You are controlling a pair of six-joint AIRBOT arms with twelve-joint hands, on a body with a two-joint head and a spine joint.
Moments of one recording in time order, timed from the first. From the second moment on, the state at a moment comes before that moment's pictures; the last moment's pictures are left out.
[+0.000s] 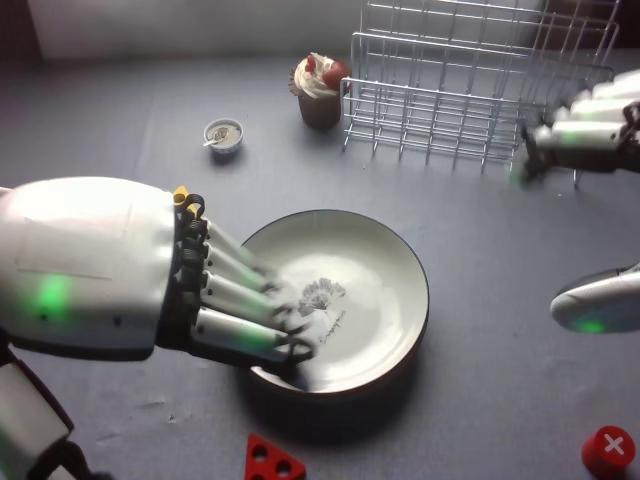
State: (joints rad) left arm 0.46 -0.81 1.09 1.29 -1.13 0.00; right arm -0.43 -0.57 0.74 -0.38 0.40 -0.73
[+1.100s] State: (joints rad) left arm 0.45 -0.82 1.16 1.31 -1.18 0.00; right arm -0.43 -0.58 0.75 -0.46 0.38 -0.65
